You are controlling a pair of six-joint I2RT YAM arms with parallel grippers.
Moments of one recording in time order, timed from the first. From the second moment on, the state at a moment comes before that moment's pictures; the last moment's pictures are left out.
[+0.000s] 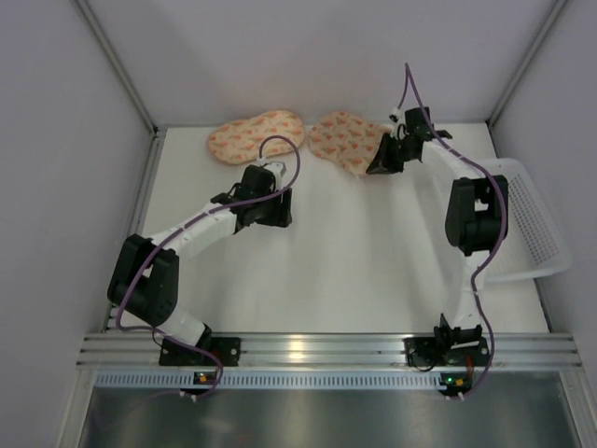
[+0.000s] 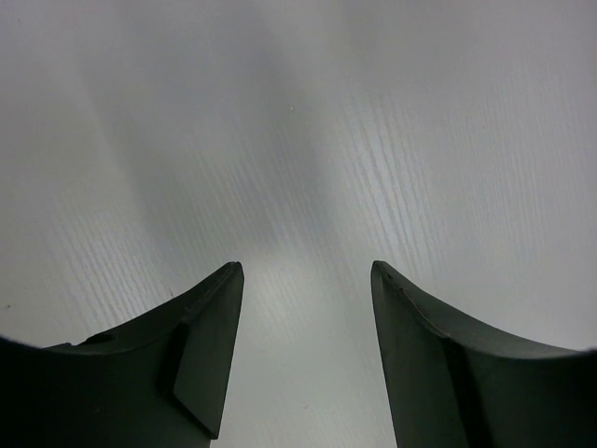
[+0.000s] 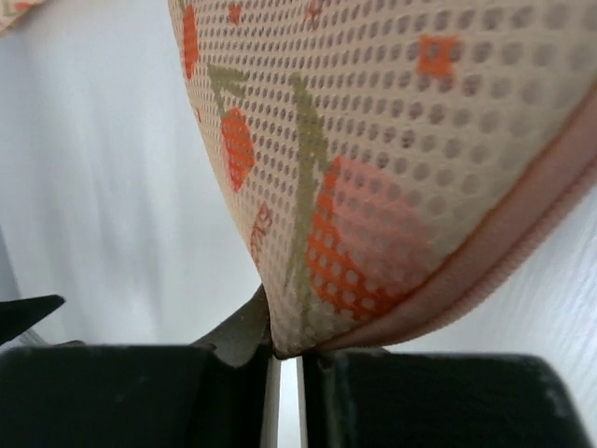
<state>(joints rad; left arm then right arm) -0.48 1.56 1.03 -0.29 0.06 -0.26 0.14 2.09 1.69 -0.54 -0.51 0.36</state>
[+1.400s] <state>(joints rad) -0.23 1.17 0.97 -0.67 0.17 0.09 0.16 1.30 1.04 -0.65 -0.62 -0.08</state>
